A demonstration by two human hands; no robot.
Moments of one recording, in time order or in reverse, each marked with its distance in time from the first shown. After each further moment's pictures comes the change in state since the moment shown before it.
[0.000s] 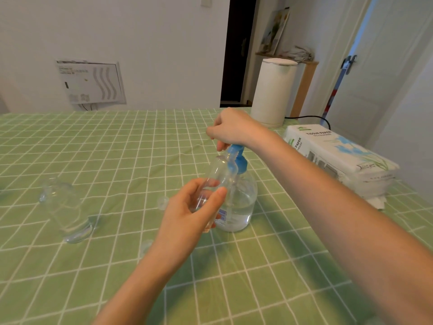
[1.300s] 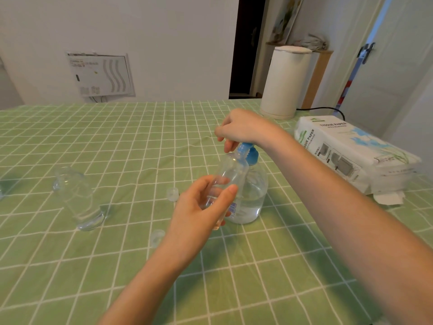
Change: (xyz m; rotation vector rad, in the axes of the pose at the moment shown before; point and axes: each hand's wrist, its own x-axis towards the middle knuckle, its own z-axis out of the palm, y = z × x) left_hand -0.004 -0.005 0.001 0.022 -0.004 -0.046; right_hand -0.005 0.005 0.010 0.048 -0.100 0.007
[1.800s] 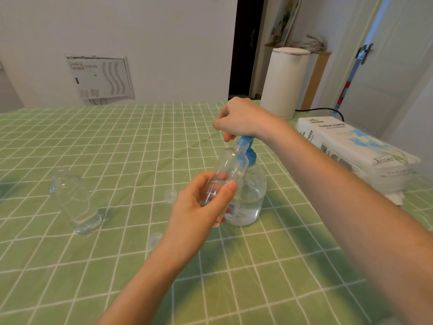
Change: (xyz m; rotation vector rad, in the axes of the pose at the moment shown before) left_hand 0.004 0.003 0.001 -0.020 -0.007 0.044; right_hand 0.002 -0.007 -0.011 -0.041 0.094 -0.074
